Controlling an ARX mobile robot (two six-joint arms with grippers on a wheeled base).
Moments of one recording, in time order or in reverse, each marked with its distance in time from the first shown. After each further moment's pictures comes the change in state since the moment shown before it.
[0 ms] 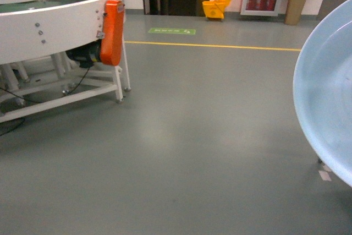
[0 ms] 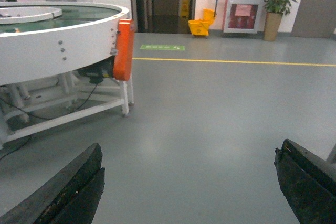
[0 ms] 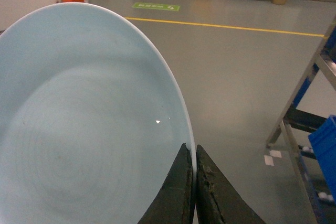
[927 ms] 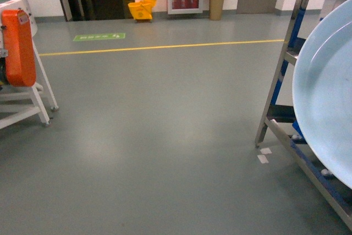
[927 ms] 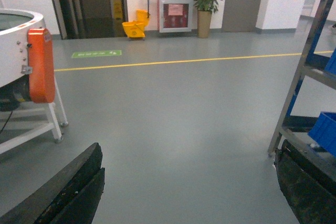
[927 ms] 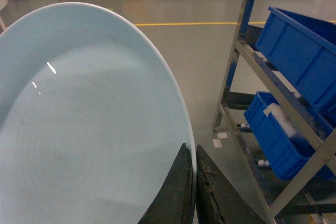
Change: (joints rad) left arm 0.001 0.000 0.000 0.002 0.000 0.000; right arm 0.000 -0.002 0.000 0.000 0.000 0.000
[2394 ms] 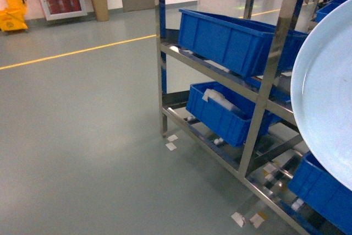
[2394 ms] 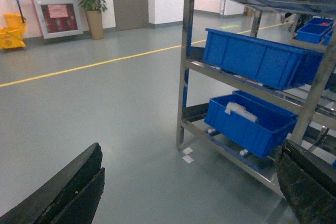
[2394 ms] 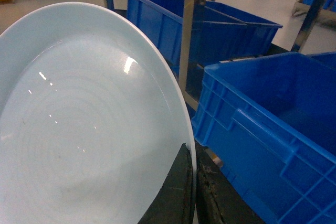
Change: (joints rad) left arm -0.001 0.000 0.000 -0.002 -0.001 0.000; right arm 0.000 0.005 0.000 -0.001 -0.002 0.000
